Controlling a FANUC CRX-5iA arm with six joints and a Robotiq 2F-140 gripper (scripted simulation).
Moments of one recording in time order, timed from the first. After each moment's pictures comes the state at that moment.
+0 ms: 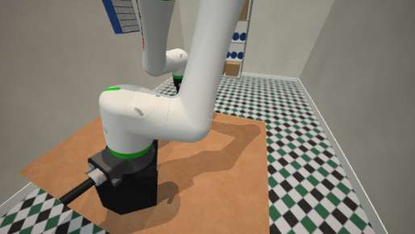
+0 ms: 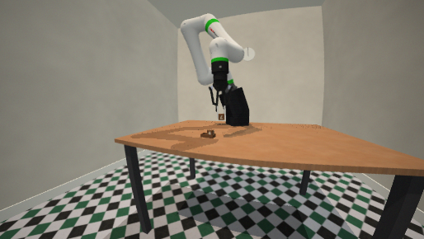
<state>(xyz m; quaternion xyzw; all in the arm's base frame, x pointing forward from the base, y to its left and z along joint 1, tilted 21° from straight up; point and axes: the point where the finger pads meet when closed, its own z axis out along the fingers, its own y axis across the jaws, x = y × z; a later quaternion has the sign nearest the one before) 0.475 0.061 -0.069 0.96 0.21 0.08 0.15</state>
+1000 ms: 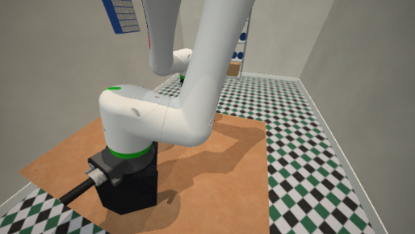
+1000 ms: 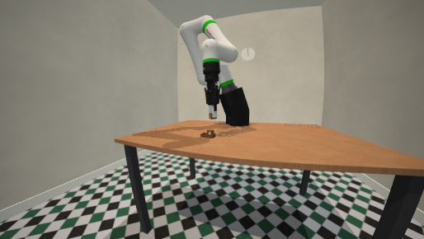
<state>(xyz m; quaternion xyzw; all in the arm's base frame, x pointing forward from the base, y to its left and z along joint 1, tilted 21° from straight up) 0.476 0.015 -0.051 0.95 -0.27 0.14 0.10</state>
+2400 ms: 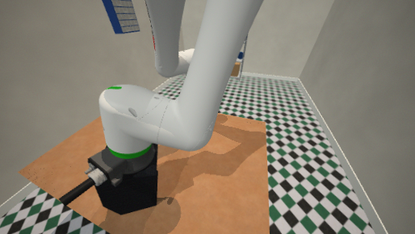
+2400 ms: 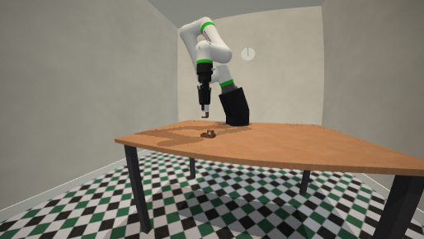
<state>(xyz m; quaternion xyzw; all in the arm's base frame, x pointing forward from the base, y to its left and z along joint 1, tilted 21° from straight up) 0.471 -0.032 -0.035 0.70 -0.69 0.18 0.02</state>
